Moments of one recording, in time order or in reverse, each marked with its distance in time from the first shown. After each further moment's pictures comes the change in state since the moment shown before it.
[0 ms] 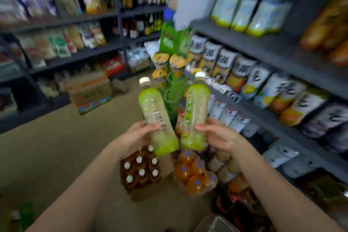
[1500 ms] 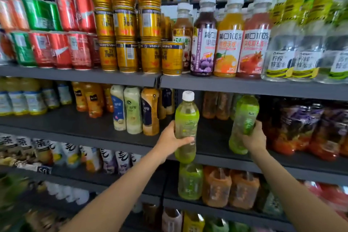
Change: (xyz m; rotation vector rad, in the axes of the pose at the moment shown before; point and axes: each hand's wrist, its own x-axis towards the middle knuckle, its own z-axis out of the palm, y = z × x) left_hand -0.068 -0.002 0.789 0.613 -0.475 0.670; right_hand -0.645 -0.055 -0.490 -0.431 1.661 -0.516
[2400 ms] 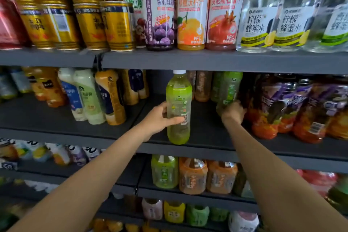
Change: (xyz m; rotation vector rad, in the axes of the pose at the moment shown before) left_hand 0.068 0.007 0.065 0.103 -0.174 -0.052; right_hand 0.112 0.051 0.030 -0.277 0.041 0.169
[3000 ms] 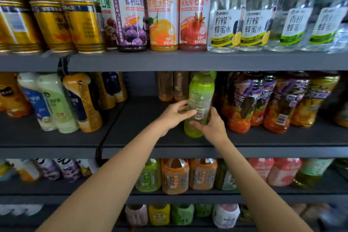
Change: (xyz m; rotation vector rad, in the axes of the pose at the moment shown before) left_hand 0.043 0.028 0.078 -0.142 -0.177 0.034; right_hand -0.074 0.027 -0.040 0.370 -0.203 -0.310
